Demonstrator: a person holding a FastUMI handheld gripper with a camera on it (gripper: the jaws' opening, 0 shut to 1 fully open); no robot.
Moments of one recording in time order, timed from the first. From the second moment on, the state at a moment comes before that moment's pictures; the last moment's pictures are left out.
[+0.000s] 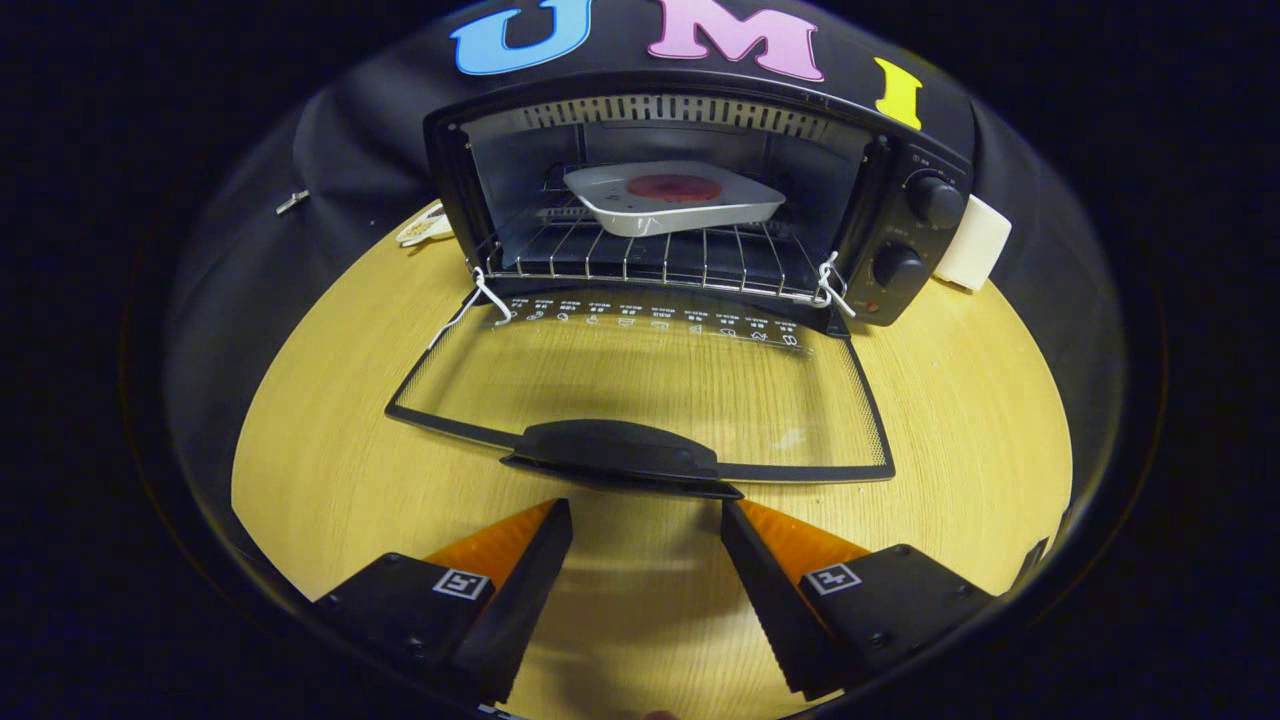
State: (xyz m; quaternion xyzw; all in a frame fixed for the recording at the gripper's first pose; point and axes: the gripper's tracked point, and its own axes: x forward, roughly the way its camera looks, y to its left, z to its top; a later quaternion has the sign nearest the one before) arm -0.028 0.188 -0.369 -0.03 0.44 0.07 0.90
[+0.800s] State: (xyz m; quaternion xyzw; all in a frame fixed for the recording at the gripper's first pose) arm -0.012 0.184 -0.285 -0.04 0.32 0.09 0.94
